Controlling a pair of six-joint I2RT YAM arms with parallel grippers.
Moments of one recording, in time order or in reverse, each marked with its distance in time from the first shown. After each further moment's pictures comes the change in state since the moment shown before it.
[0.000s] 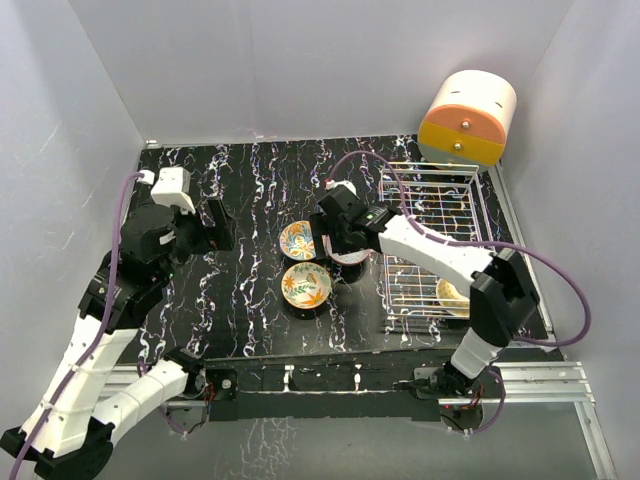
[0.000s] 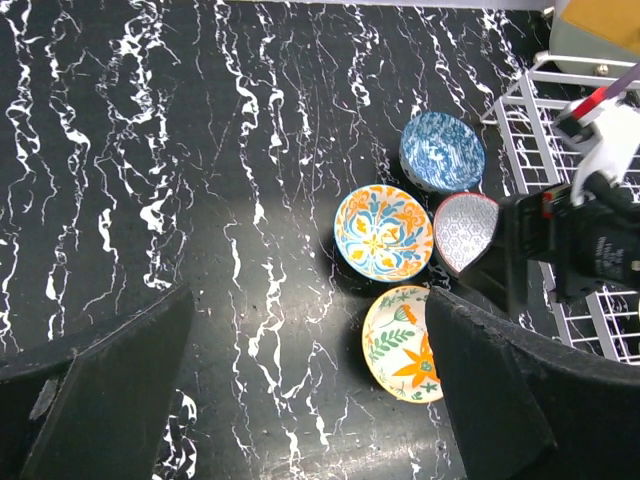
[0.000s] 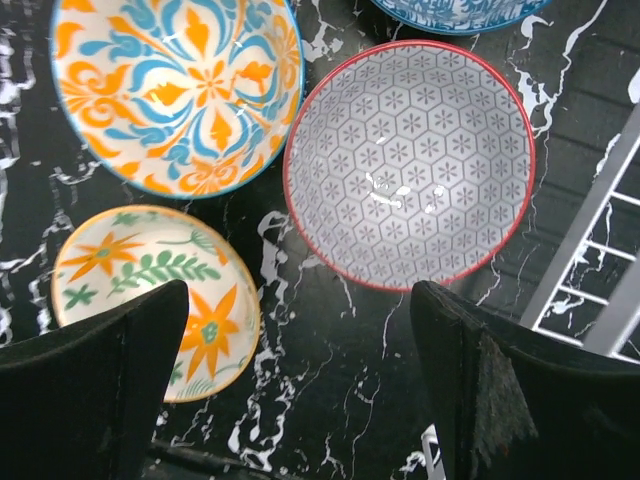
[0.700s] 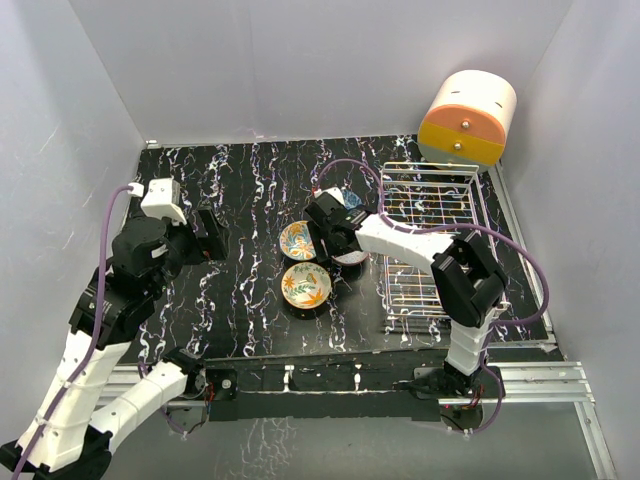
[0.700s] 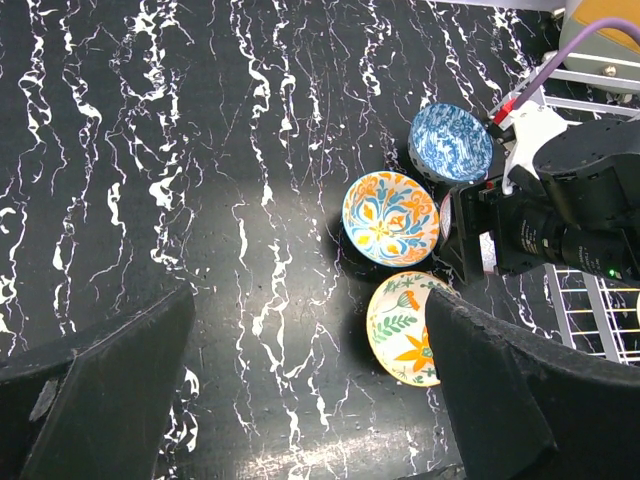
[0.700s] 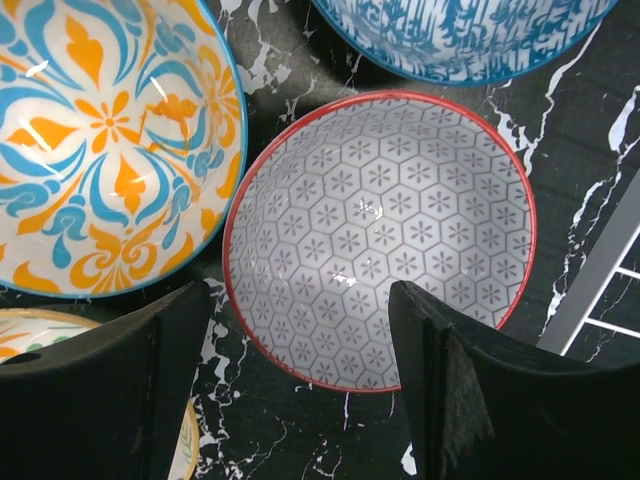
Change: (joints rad) left arm 0.000 -0.071 -0.015 -0.061 -0.035 -0.039; right arm -0.005 0.222 0.030 0.069 0.110 -0.089
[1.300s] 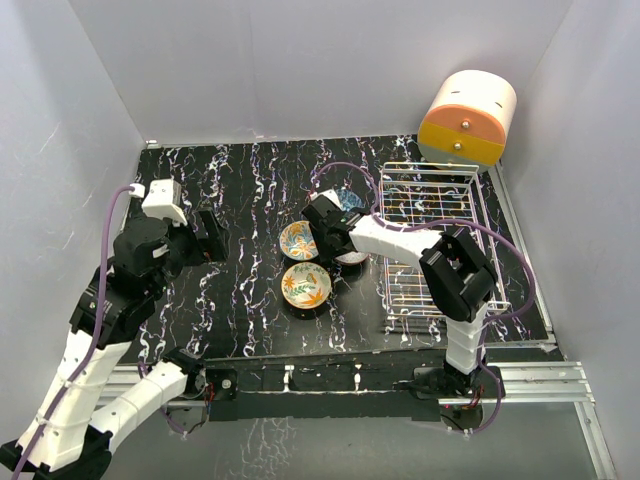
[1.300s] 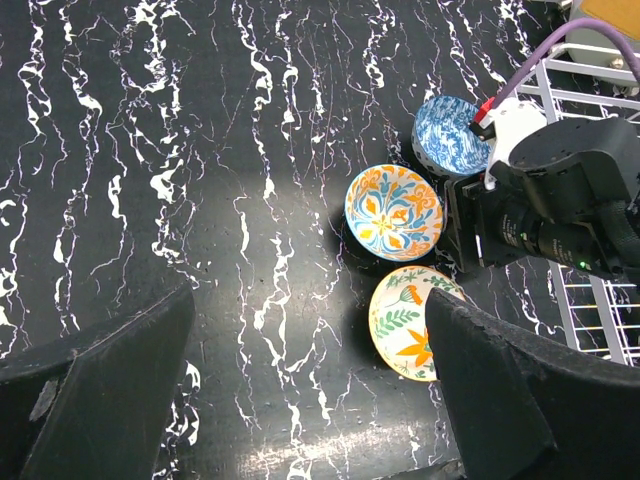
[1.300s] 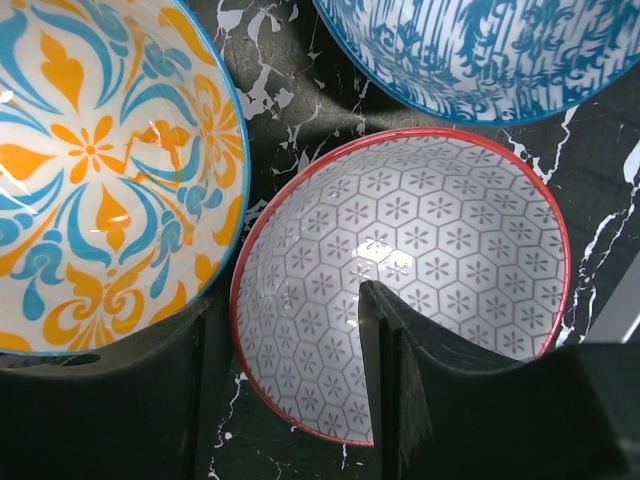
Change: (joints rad) left arm 0.000 0.004 -0.002 -0.014 0.000 -0.004; right arm 0.000 0.056 0.005 0.053 0.028 -0.034
